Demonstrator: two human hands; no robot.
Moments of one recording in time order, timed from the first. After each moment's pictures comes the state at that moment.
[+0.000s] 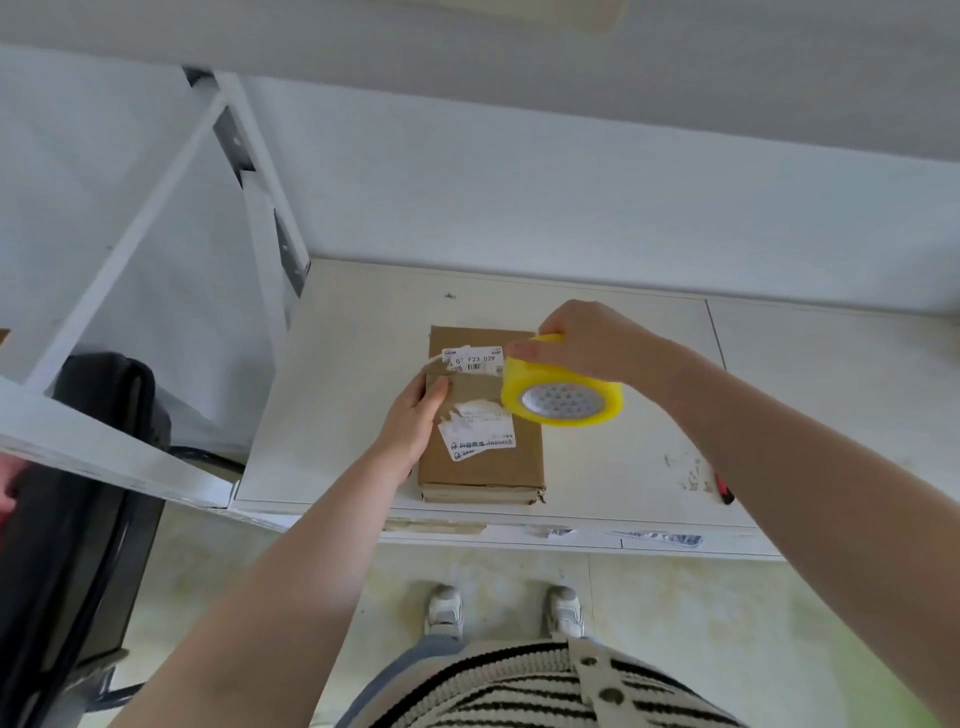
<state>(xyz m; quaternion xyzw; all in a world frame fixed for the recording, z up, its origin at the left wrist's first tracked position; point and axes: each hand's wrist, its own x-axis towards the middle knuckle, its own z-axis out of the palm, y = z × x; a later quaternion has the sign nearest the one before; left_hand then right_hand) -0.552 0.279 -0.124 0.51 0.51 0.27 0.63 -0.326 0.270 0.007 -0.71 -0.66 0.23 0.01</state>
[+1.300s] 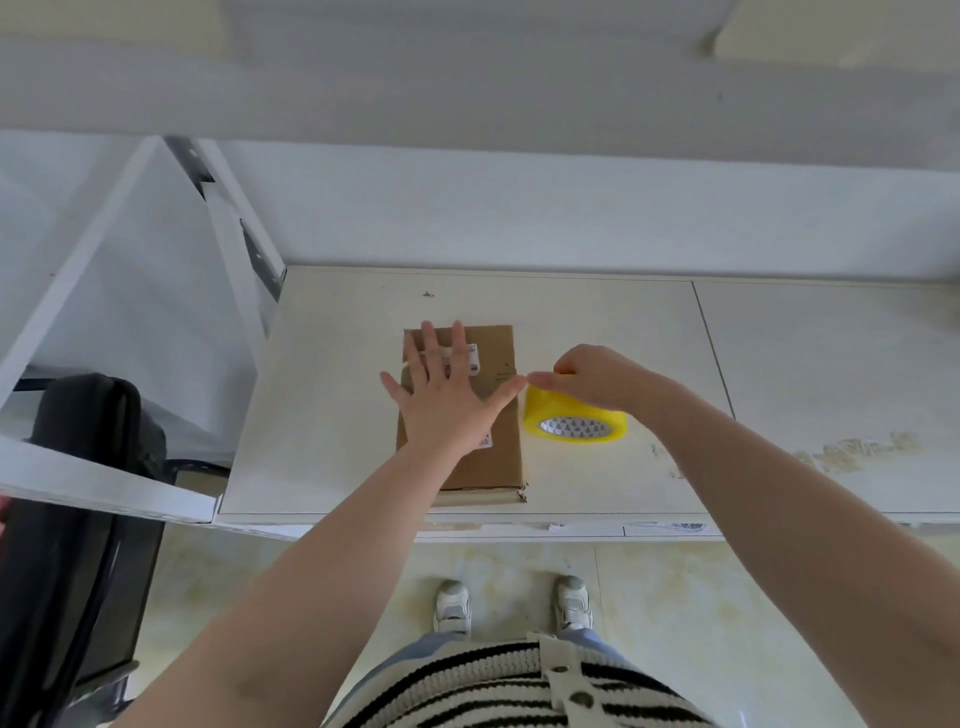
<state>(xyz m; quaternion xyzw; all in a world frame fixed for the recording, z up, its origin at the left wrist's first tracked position) -0.475 0.273 -0.100 0.78 0.59 -0.01 0.20 -0.276 0.244 -0.063 -0.74 -0.60 0.30 -0.01</state>
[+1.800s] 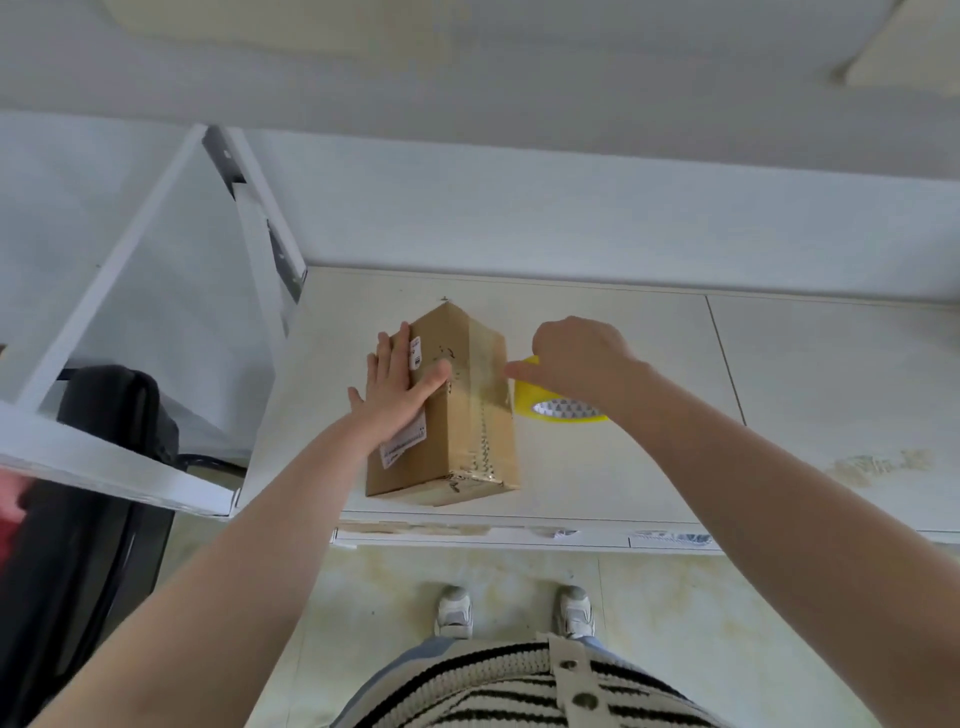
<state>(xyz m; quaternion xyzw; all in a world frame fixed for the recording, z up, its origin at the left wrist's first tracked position) -0.560 0.310 -0.088 0.69 0.56 0.06 0.45 -0.340 0.264 -0.008 -0.72 -0.67 0.11 -0.10</state>
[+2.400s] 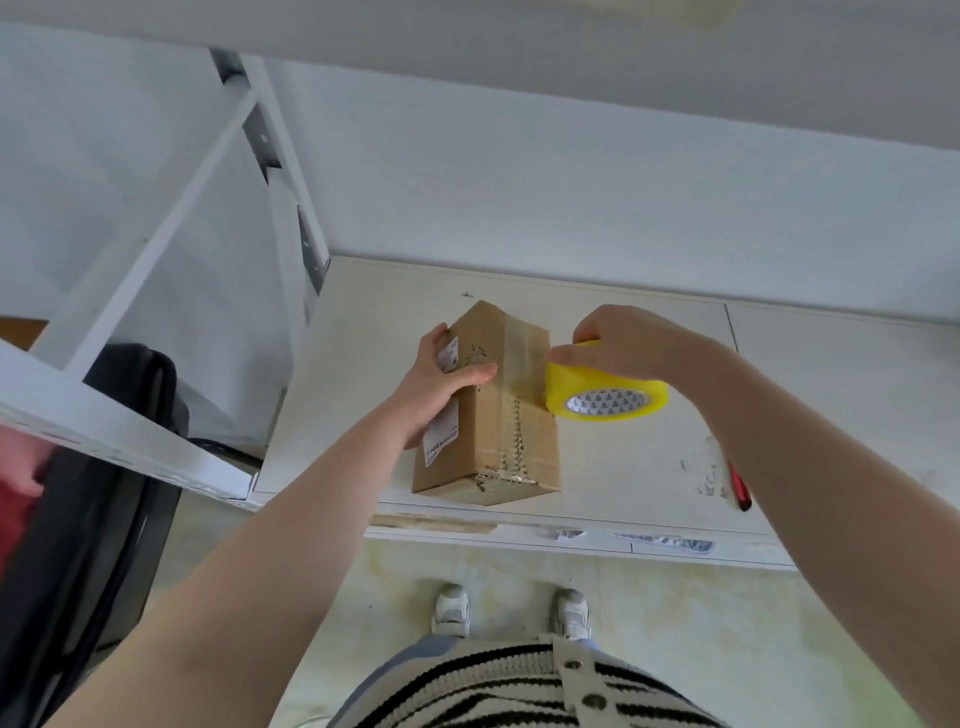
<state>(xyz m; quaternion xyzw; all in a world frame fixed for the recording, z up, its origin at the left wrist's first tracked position) -0.552 0.305 -0.086 0.47 0.48 0.22 0.71 -0.319 0.267 0.013 -0.72 -0.65 0.23 -0.03</state>
